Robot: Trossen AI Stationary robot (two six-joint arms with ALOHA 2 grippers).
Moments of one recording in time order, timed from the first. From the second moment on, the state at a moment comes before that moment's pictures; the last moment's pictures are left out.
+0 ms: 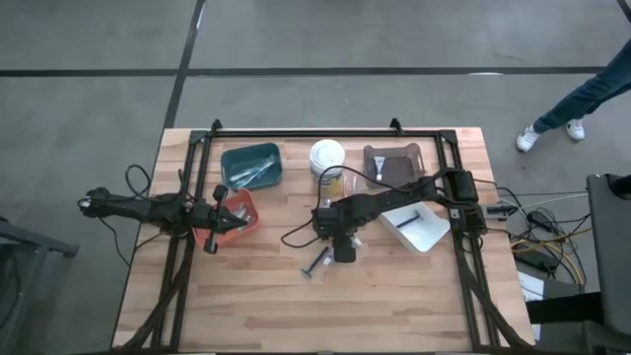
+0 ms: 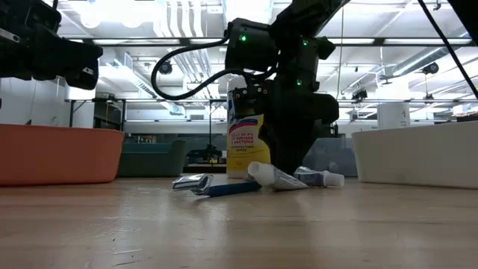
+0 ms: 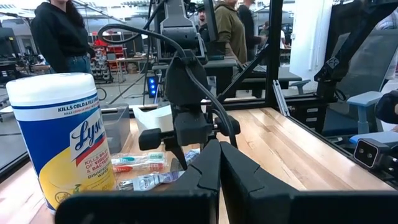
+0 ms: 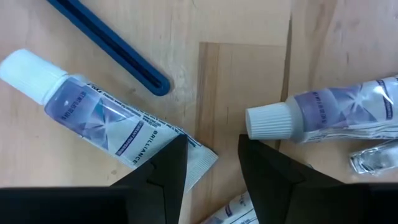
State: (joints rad) left arm -0.20 0.05 0.01 0.03 -0.09 0.04; right arm 0.05 2.07 1.39 -0.68 -0.07 0.04
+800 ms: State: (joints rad) left arm -0.20 0.05 0.01 0.03 -0.09 0.04; right arm 0.09 2.02 1.39 -0.50 -0.19 -0.27
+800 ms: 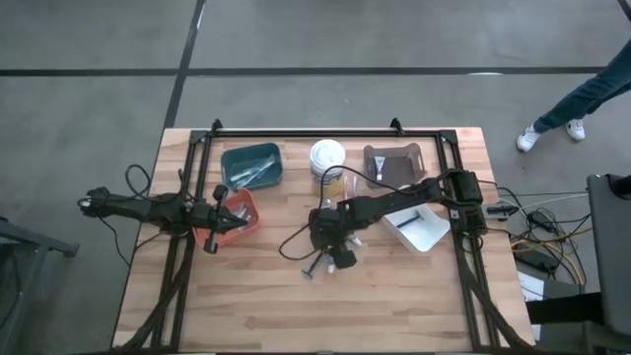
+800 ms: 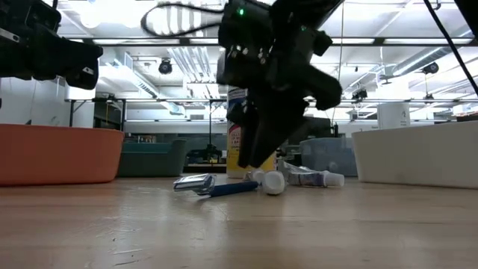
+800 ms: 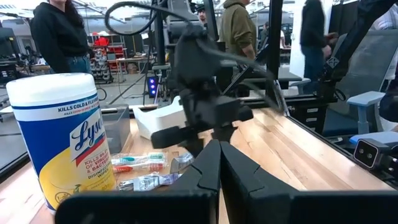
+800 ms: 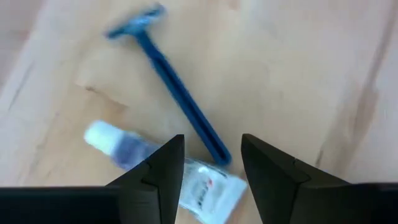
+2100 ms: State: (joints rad) left arm -0.20 0.05 0.01 0.03 -0.09 0.04; right arm 0.20 2.01 1.29 -0.28 -0.08 -0.39
